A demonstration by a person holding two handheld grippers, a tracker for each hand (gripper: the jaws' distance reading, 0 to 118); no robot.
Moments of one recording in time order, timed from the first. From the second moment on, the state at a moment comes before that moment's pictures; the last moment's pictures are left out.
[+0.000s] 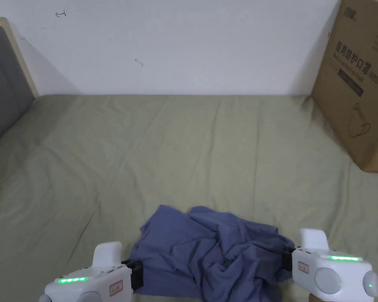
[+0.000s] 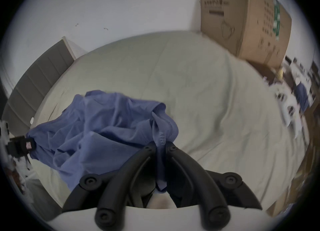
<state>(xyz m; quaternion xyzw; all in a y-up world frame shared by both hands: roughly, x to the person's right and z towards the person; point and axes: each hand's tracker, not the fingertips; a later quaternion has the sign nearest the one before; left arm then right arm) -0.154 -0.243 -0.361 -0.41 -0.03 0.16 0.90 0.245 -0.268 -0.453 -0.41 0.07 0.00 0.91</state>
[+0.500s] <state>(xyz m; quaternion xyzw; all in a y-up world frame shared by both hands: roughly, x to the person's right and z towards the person) -0.235 -0.083 -0.434 -0.26 0.02 0.14 0.95 0.258 -0.053 -0.478 -0.22 0.08 0.05 0.97</state>
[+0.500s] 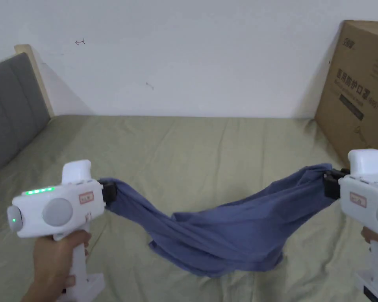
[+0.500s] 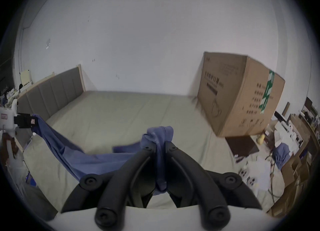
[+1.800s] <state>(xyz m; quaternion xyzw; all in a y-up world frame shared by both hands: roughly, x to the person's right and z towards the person) -0.313 -0.131 -0.530 -0.32 0.12 0.10 0.94 0.223 -0.150 -0.551 -0.28 0.05 -0.01 0.96</state>
